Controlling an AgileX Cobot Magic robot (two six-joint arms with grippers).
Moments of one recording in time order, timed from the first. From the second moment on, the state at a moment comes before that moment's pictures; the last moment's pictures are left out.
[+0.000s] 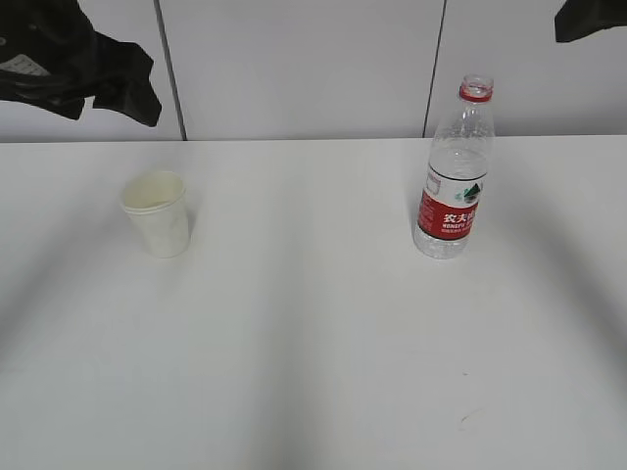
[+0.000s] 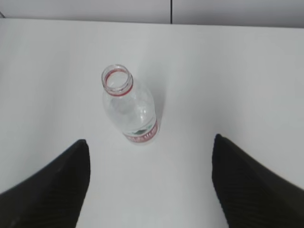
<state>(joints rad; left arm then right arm) -0.30 1.57 -1.38 -0.04 0.83 -0.01 0.13 1.36 -1.40 0.01 0.90 0.09</state>
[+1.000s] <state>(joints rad) -0.30 1.56 -1.46 0.04 1.24 -0.12 0.13 1.49 -1.55 0.01 1.24 0.09</state>
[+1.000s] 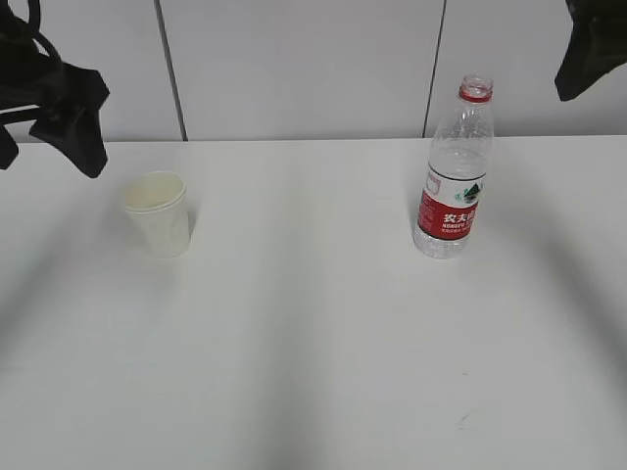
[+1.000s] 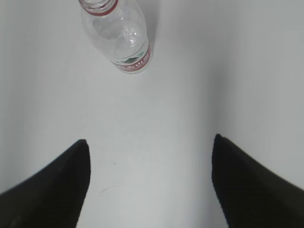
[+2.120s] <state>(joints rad) -0.30 0.63 -0.86 0.04 1.26 -0.12 0.13 0.66 -0.87 0.09 1.25 0.06</state>
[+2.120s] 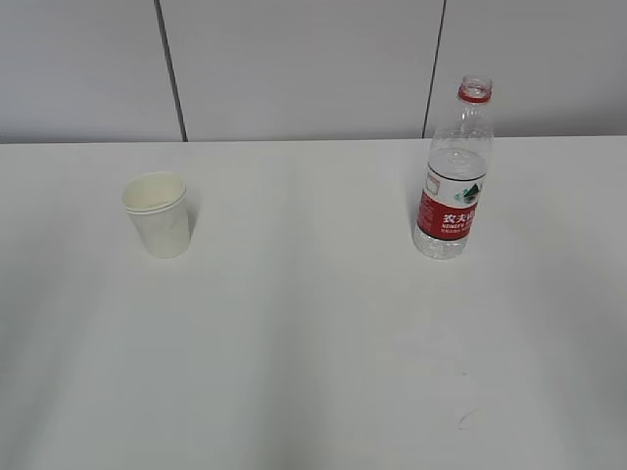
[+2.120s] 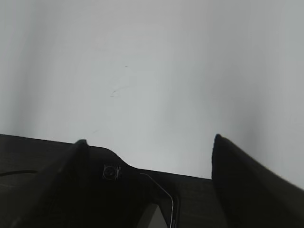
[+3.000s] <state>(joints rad) -0.30 0.00 -0.54 0.00 1.13 -0.12 0.13 0.04 -0.50 0.09 1.17 -0.07</state>
